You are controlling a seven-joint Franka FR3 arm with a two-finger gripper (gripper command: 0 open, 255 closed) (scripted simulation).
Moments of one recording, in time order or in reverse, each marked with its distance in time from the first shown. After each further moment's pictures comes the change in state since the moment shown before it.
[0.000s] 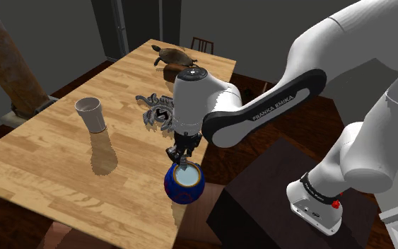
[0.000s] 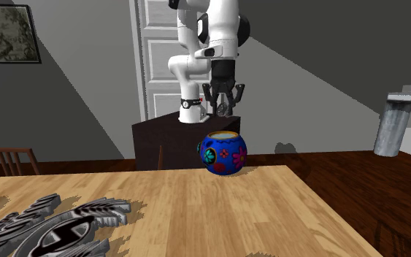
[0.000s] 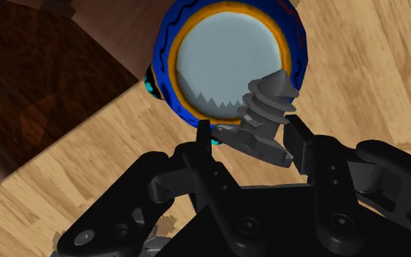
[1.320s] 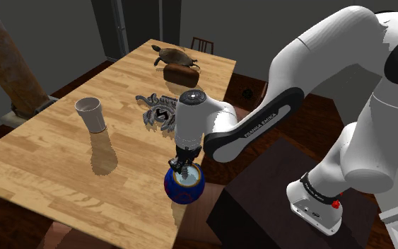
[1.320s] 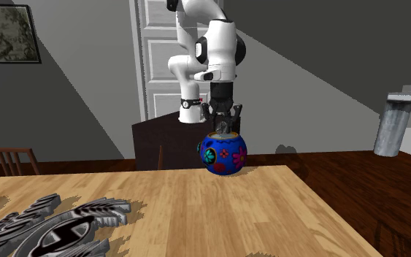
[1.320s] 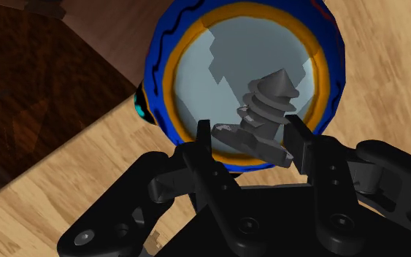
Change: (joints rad) arm 0.018 0.114 -0.029 -0.059 -0.083 0.161 0.056
